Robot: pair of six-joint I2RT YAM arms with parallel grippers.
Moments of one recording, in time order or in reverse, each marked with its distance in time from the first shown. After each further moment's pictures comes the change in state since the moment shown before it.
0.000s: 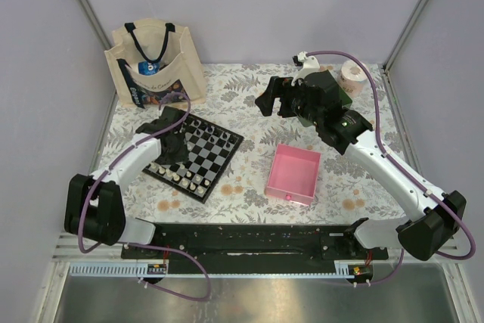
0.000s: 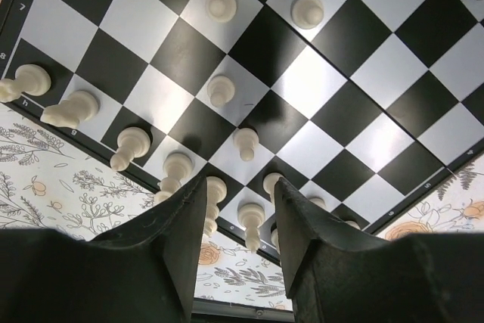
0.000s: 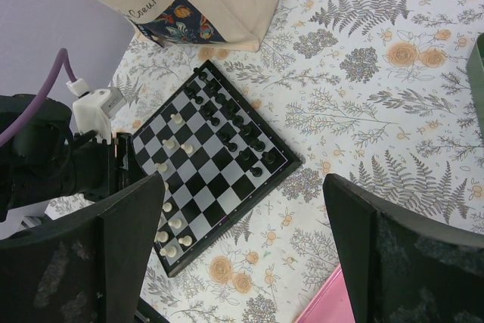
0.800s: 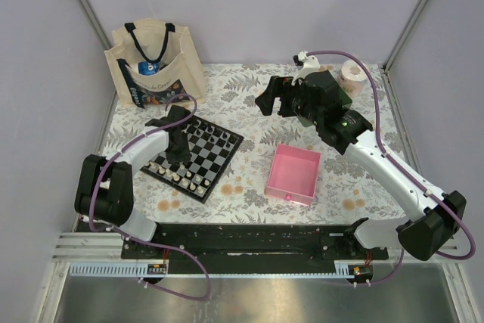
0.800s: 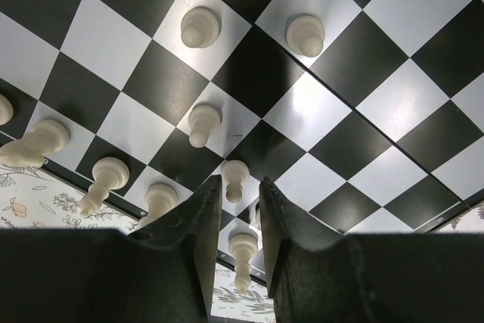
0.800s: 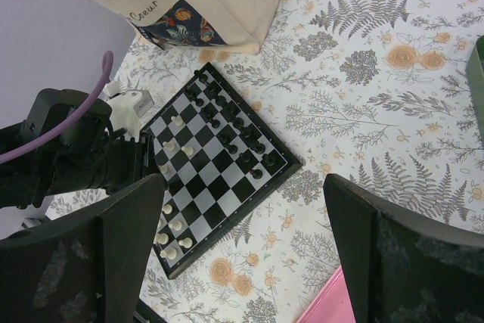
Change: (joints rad) left arm 0.012 0.153 0.033 0.032 0.008 0.000; right arm -0.002 0.000 0.000 0.007 0.000 0.000
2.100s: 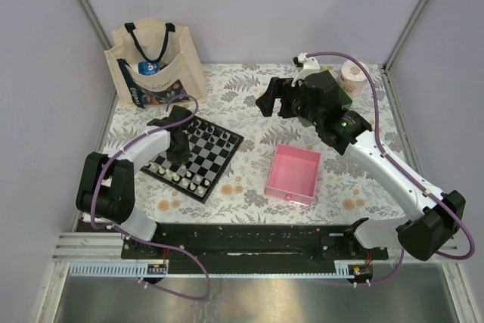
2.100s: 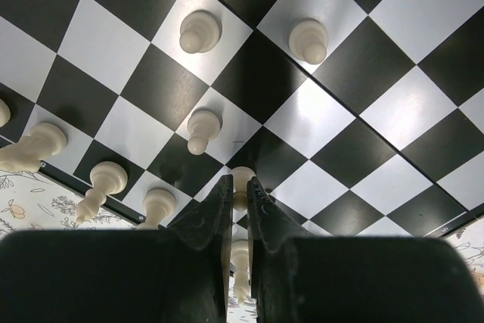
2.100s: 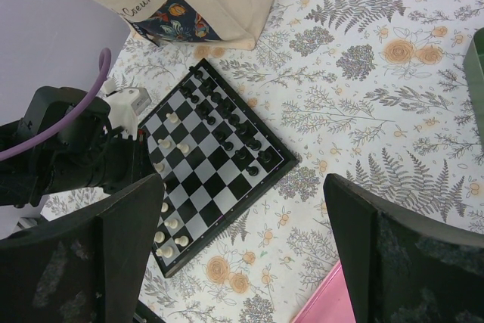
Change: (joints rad) left arm -0.008 0.022 0.000 0.012 -0.013 -0.010; right arm -0.005 0.000 -0.016 0.003 0.000 0.000
